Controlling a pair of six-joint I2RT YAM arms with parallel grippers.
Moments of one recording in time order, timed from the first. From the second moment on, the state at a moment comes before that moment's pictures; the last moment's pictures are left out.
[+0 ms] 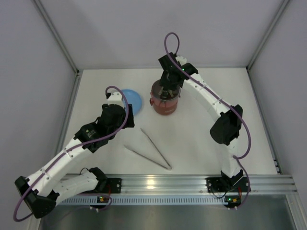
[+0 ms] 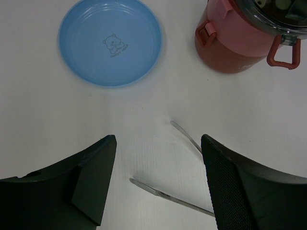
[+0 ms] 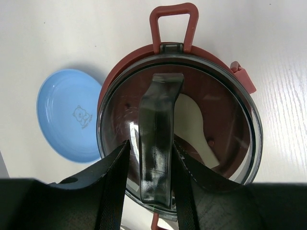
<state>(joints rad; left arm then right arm) -0.73 0.94 0.99 -0.63 -0.49 -0.44 0.65 2.07 2.18 -0.99 0.31 0.86</state>
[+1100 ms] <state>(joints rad) -0.73 0.95 0.99 -0.64 -0.49 -0.44 0.63 2.09 2.18 -0.93 0.35 0.94</state>
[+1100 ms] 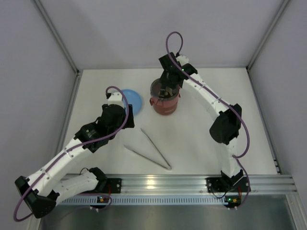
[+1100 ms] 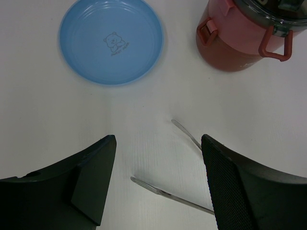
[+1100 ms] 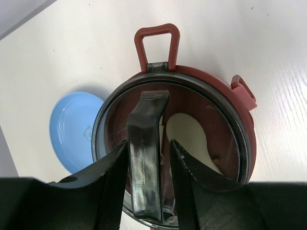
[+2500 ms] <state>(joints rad) -0.73 1.05 1.02 -0.64 -0.44 -0.47 0.63 2.05 2.09 -0.85 0.42 0.89</state>
